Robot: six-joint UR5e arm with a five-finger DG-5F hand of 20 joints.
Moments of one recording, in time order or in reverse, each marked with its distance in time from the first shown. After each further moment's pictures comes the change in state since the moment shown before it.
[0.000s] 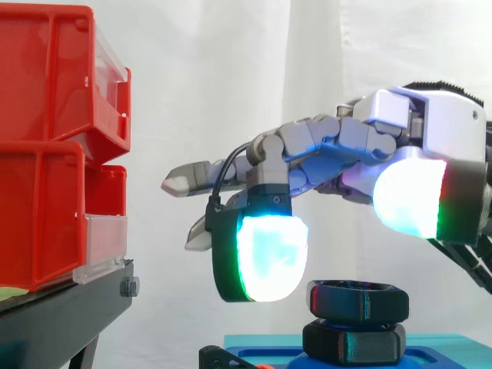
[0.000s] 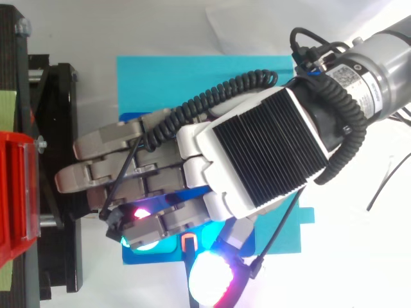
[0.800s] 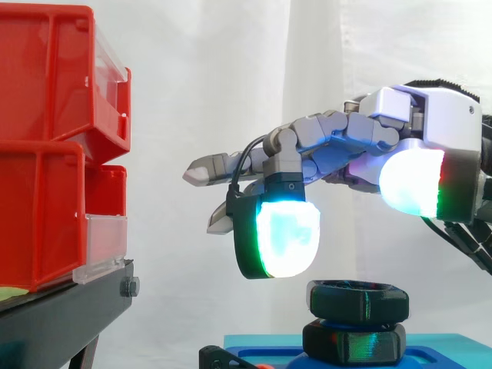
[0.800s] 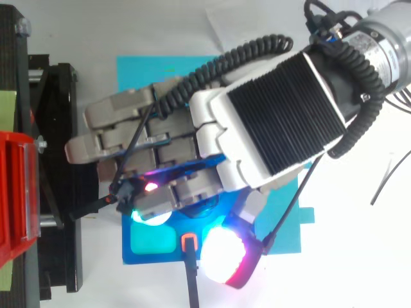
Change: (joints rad) arm -0.034 0.023 0.000 -0.030 -0.034 -0.002
